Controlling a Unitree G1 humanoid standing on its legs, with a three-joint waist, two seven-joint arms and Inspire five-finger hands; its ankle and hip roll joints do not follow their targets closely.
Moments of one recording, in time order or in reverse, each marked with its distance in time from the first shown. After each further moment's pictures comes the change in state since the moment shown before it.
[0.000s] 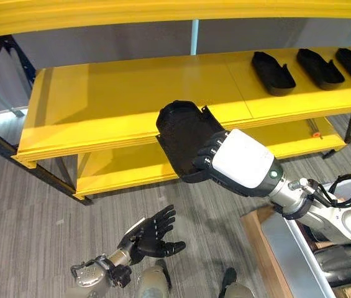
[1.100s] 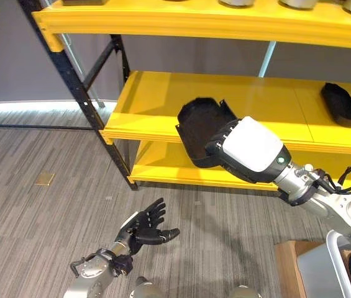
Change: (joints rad) left arm -0.093 -0.052 0.075 0.103 0.054 0.035 0.090; right arm 0.013 0.003 -0.010 0.105 0.022 0.058 0.004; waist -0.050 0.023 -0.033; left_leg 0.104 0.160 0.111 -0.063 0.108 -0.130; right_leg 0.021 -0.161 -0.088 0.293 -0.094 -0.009
